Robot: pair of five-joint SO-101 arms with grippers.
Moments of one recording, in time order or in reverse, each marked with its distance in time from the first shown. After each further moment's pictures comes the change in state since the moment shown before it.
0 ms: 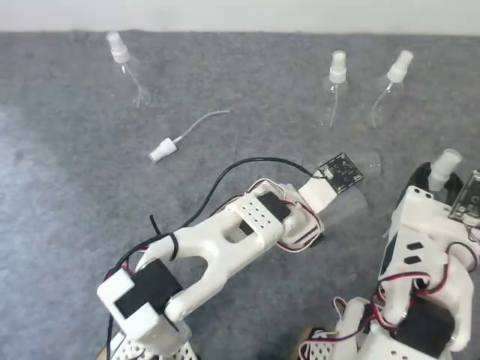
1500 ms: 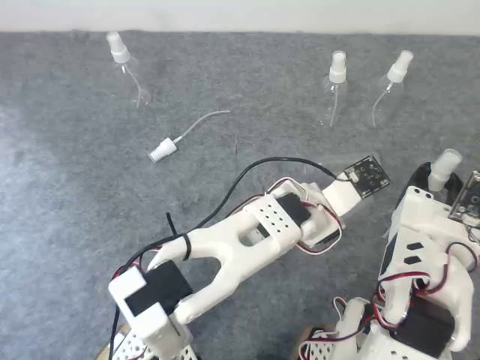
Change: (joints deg) left arm 4.8 4.2 -8.4 2.4 0.2; right arm 0.0 0.0 0.0 0.0 0.0
